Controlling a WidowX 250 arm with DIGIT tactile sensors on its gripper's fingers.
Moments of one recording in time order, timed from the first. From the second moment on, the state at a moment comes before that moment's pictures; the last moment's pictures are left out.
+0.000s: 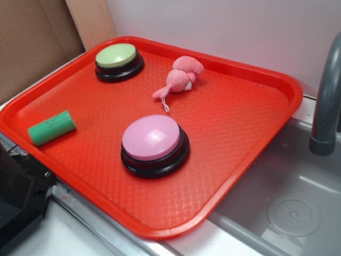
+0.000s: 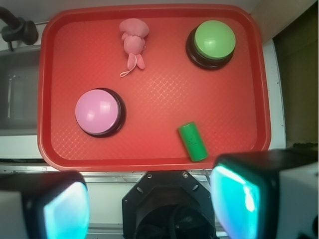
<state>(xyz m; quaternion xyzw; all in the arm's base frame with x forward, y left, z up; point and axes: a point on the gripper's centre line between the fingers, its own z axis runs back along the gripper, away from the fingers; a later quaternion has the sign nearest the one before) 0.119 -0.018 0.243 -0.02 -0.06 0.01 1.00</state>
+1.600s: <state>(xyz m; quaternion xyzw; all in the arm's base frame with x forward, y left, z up) 0.309 -0.049 0.086 -0.02 -0.12 0.05 0.99</state>
